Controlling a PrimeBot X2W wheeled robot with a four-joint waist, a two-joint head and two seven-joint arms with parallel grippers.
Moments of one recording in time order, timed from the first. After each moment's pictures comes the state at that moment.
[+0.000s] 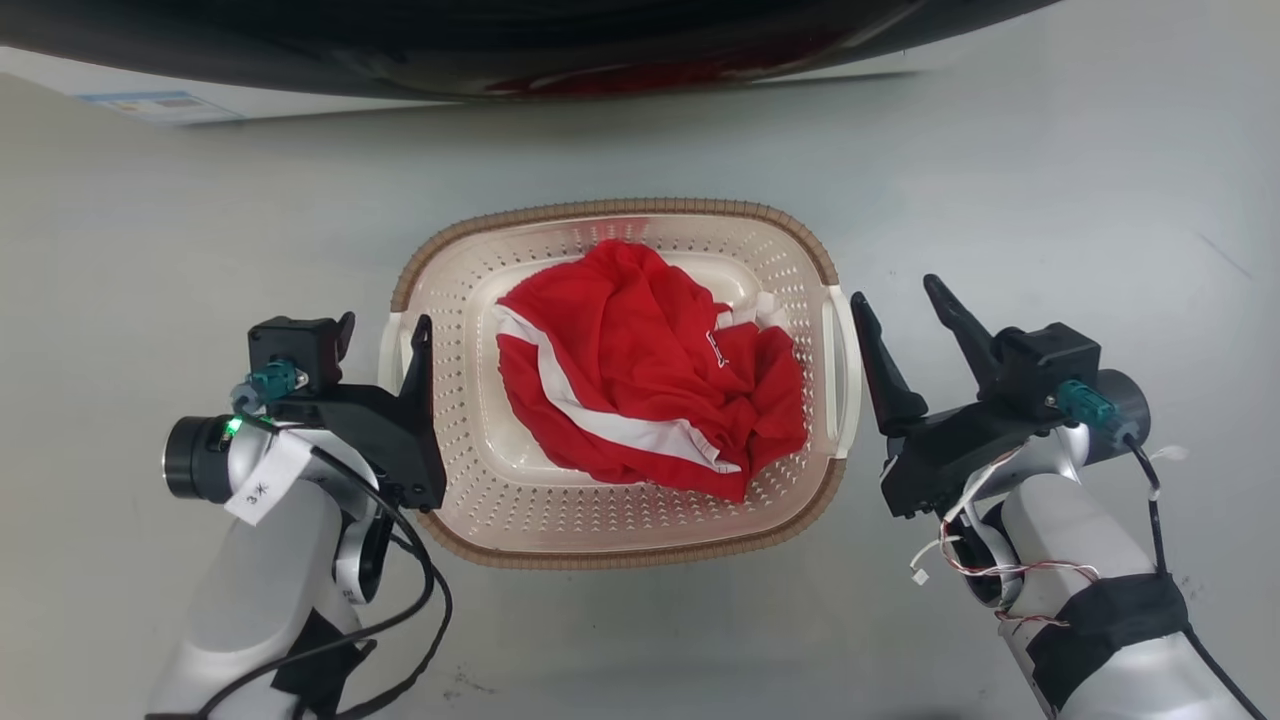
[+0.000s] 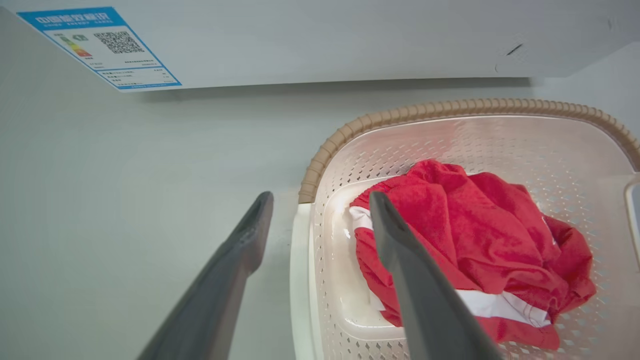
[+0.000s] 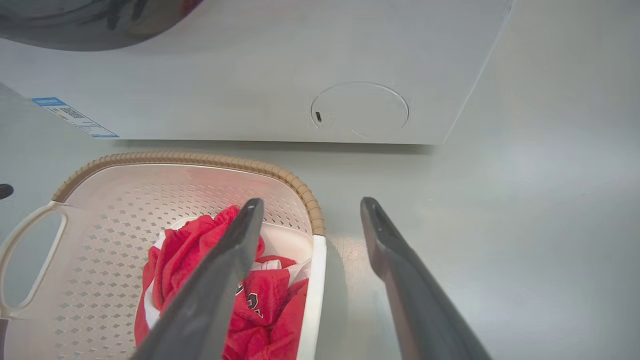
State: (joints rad) left arm -0.65 0.11 -0.28 0.72 -0.40 0.02 -0.04; right arm -0.61 -0.13 0.38 0.56 0.31 0.04 -0.19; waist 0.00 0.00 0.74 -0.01
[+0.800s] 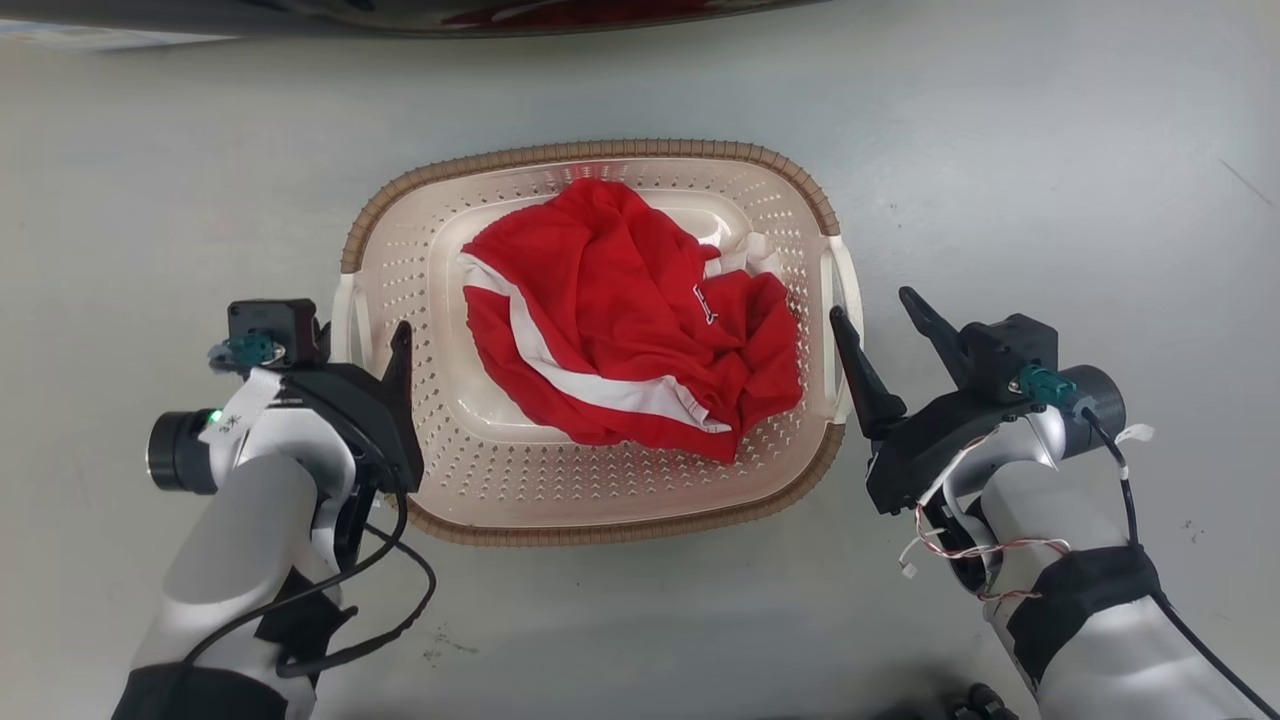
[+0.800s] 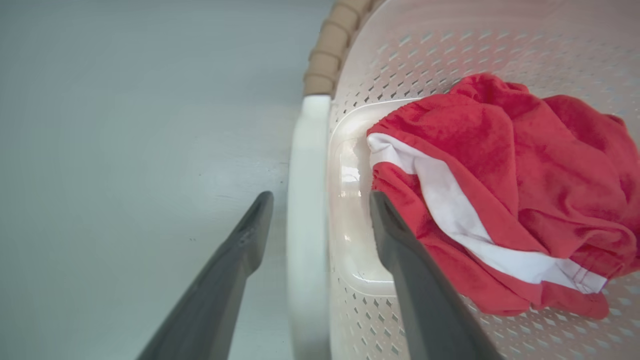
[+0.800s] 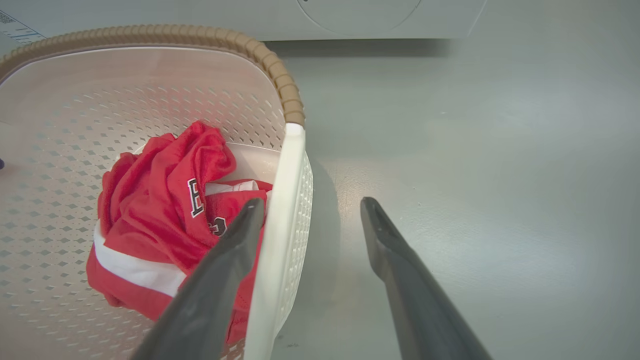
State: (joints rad) left arm -0.76 0.11 -0.27 0.96 -0.44 -0.04 -0.01; right arm -0.70 -0.10 0.43 0.77 0.30 0.08 -0.20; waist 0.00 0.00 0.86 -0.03
